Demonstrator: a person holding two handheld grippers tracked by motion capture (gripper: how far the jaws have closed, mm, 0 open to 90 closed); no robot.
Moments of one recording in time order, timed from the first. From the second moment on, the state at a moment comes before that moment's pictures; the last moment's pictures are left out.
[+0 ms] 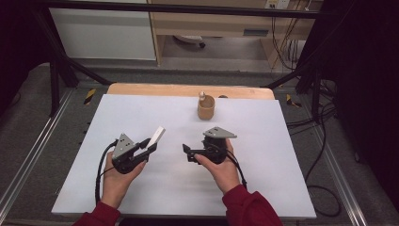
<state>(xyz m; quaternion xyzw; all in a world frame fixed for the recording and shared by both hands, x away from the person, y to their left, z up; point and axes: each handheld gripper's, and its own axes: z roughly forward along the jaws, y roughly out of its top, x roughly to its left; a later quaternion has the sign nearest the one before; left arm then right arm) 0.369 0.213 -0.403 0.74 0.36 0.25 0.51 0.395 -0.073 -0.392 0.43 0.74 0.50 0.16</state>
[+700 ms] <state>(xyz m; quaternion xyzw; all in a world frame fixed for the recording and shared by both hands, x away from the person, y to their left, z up) 0.370 0.232 -0.402 0.69 0.39 0.26 0.55 0.398 -0.006 -0.391 0.39 0.73 0.54 0.13</state>
